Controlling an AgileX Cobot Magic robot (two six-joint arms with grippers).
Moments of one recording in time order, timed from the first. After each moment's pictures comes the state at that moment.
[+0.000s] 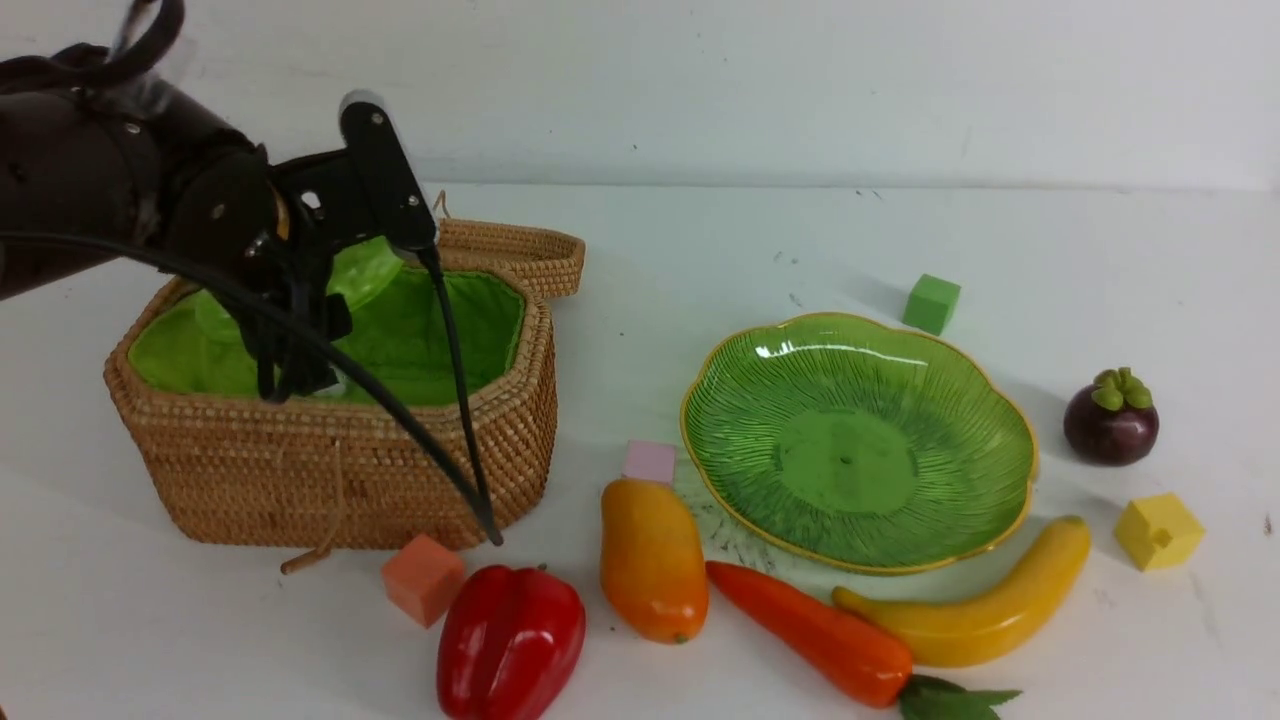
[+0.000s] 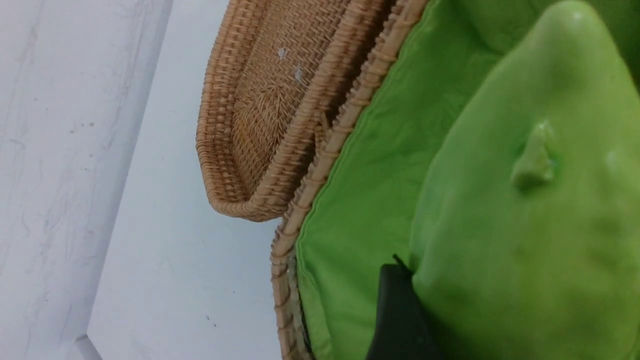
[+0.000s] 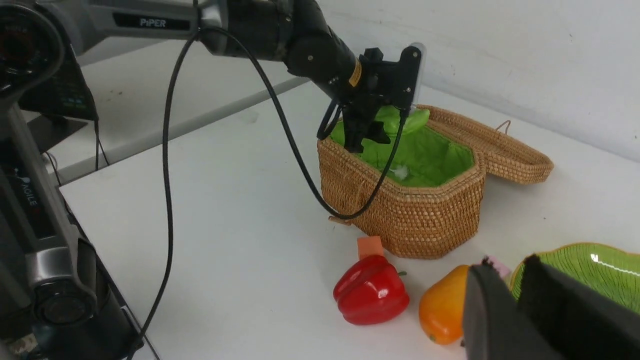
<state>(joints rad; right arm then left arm) 0.90 0.49 -1.09 0.05 0.88 0.03 -0.27 1.67 -1.30 0.45 0.57 0.51</state>
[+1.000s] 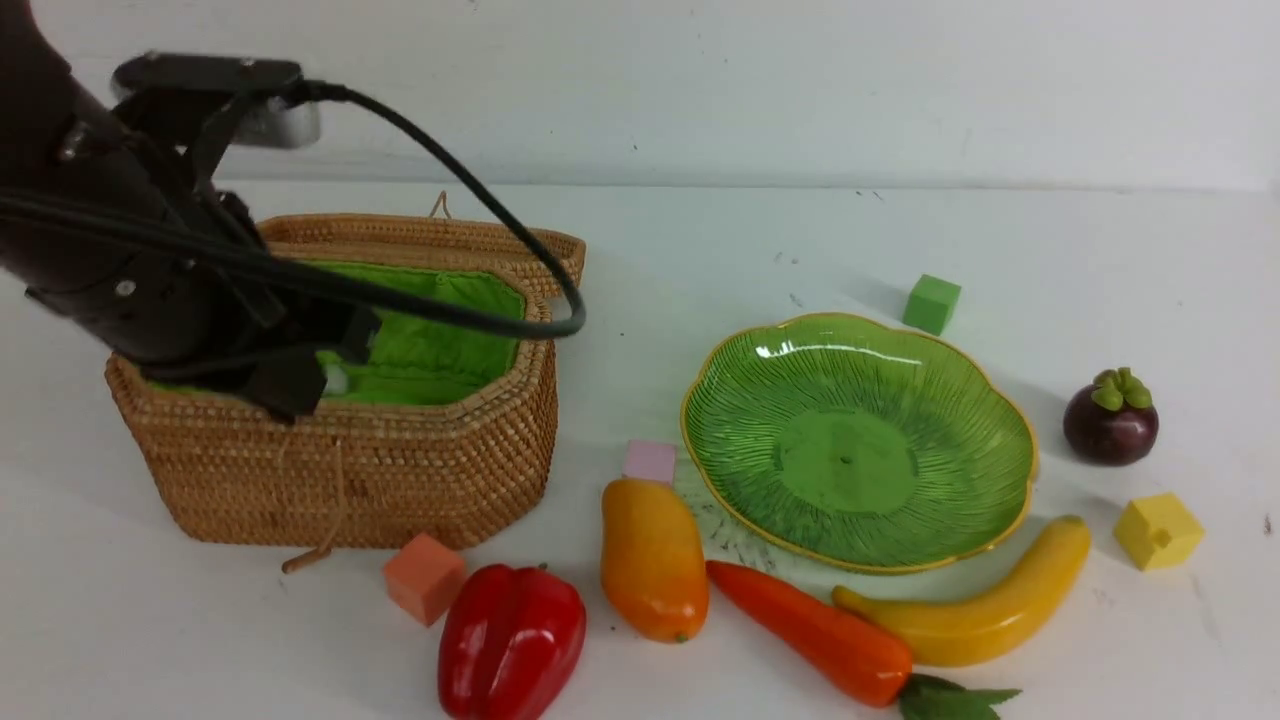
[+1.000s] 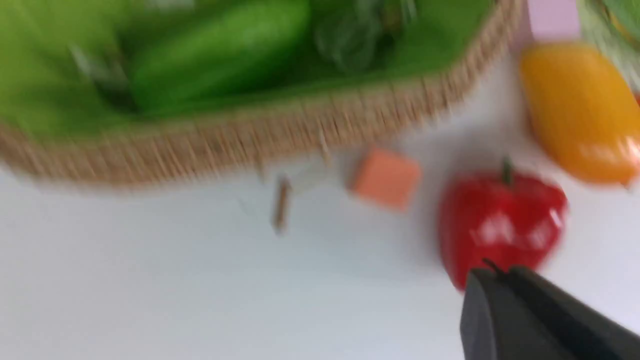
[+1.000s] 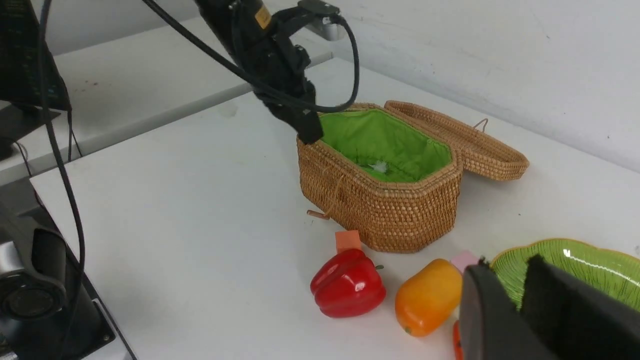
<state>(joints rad) 0.90 0.49 -1.09 0.00 0.90 0.03 -0.27 1.36 -1.27 -0.14 1.11 -0.06</state>
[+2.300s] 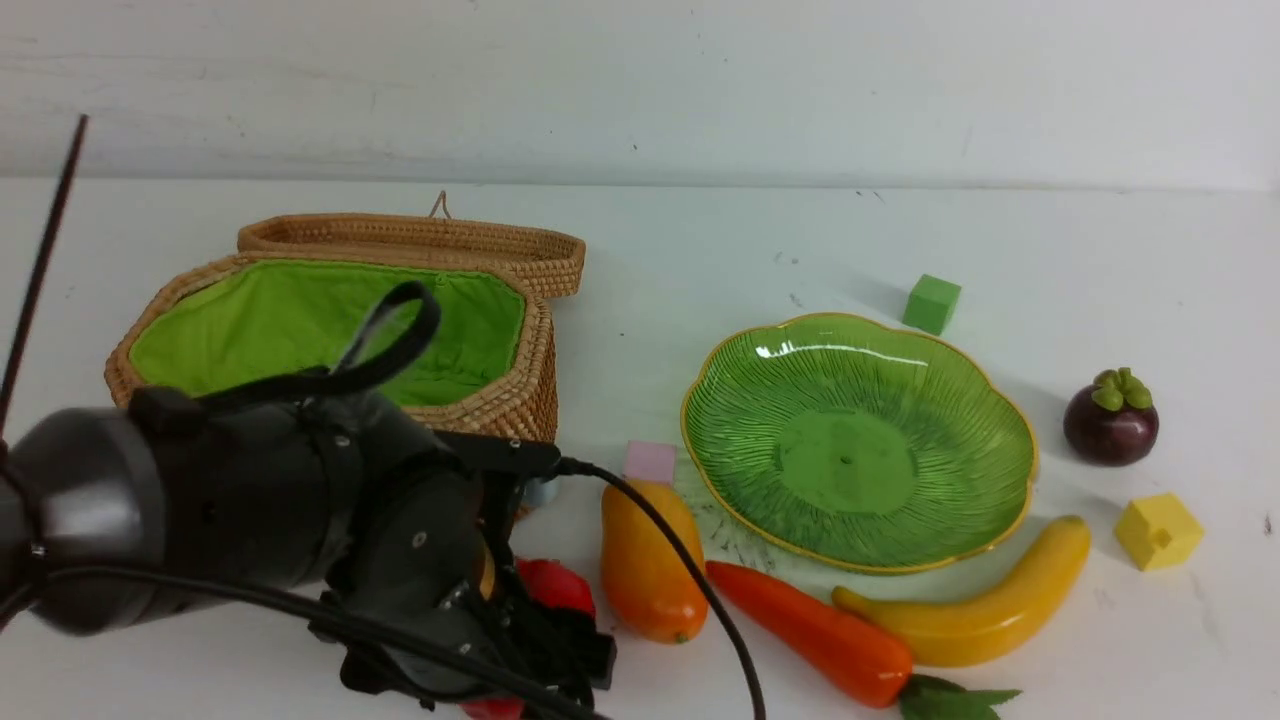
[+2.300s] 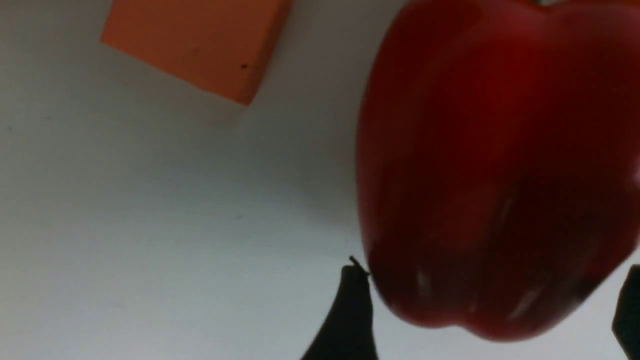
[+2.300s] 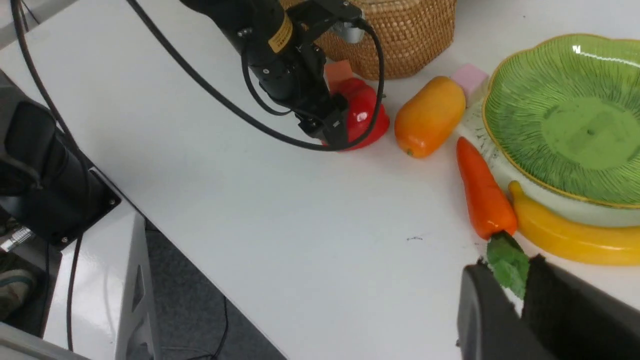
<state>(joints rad) 0.90 0.49 -1.09 0.03 1.21 0.16 -0.67 1.62 -0.92 0.08 0.64 -0.57</state>
